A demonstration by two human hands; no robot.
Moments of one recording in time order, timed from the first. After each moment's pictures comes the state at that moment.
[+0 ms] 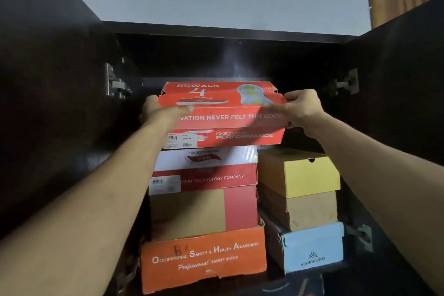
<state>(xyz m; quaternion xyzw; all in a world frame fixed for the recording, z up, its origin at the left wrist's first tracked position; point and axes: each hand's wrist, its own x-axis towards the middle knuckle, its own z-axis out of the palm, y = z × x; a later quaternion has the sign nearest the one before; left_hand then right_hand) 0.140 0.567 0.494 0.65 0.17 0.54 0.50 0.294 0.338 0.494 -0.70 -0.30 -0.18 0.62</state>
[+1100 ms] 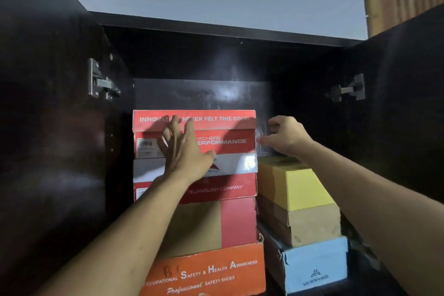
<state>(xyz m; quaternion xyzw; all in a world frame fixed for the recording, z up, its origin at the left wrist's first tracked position) 0.197 0.570 0.435 0.82 0.19 0.53 0.08 0.328 0.391 0.468 -0.79 -0.32 -0.23 0.47</state>
